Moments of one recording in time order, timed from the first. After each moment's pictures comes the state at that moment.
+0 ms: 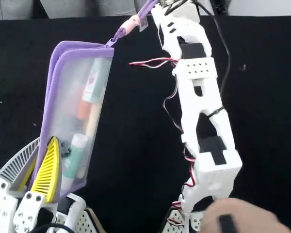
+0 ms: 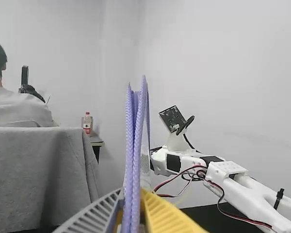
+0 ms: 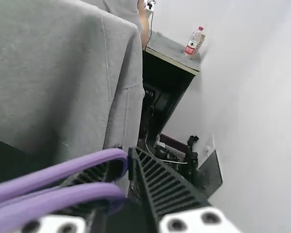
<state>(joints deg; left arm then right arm) 15.2 -103.5 21.2 74.6 2.9 -5.5 19.6 -19.8 17.2 24.1</state>
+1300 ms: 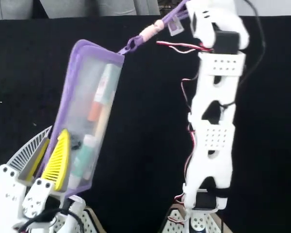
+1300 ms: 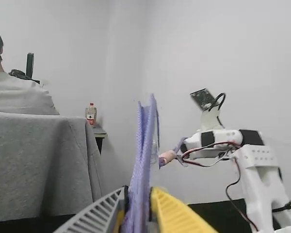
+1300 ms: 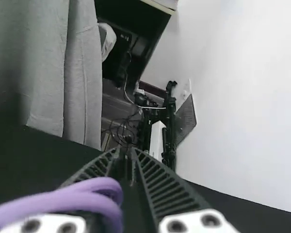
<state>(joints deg) 14.2 -104.5 29.9 71.5 5.4 3.2 48.4 -93.1 69.4 23.1</state>
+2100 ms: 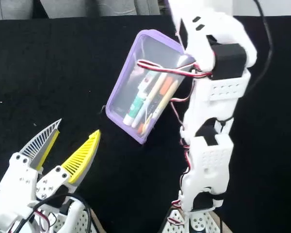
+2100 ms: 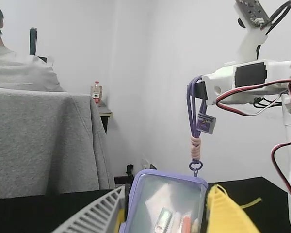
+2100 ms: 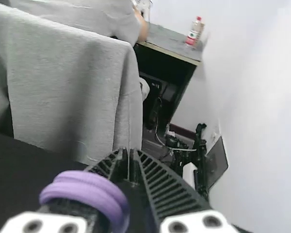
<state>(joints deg) 13.8 -104.7 37.9 69.8 5.4 -7.2 29.5 -93.2 81.8 17.9</state>
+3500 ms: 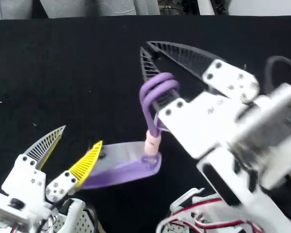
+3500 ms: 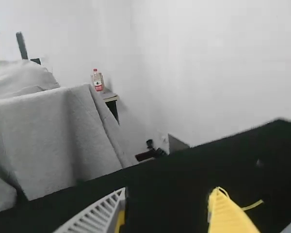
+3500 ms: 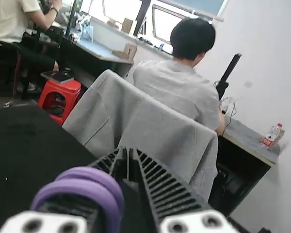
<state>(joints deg) 13.6 -104.7 37.9 77.6 -11.1 -33.9 -11.2 -80.7 99.5 22.7</state>
